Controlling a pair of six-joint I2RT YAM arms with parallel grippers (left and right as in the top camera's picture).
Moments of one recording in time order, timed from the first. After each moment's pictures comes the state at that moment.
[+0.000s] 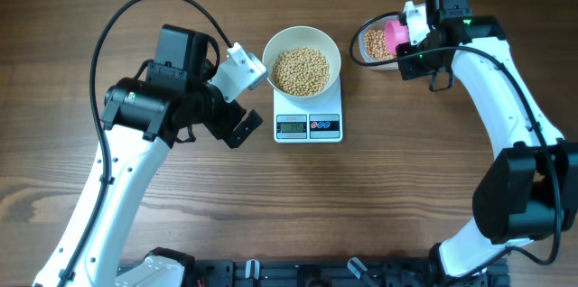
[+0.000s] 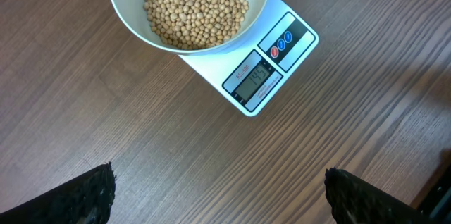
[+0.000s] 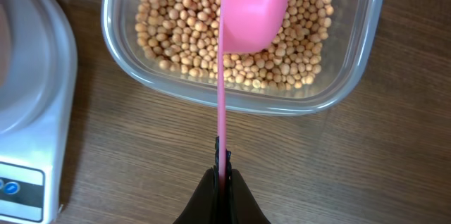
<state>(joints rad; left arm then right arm) -0.28 1.34 1.33 -1.07 0.28 0.51 0.08 1.81 1.48 -0.90 0.00 -0.17</state>
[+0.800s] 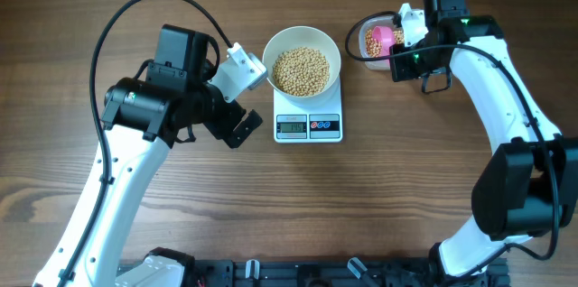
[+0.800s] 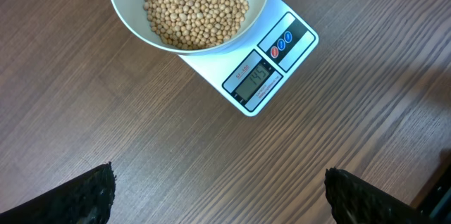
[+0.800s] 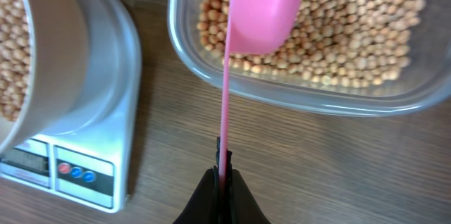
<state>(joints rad) -0.28 1.34 1.33 -1.07 0.28 0.51 0.08 1.83 1.48 -0.92 -0.19 -0.08</state>
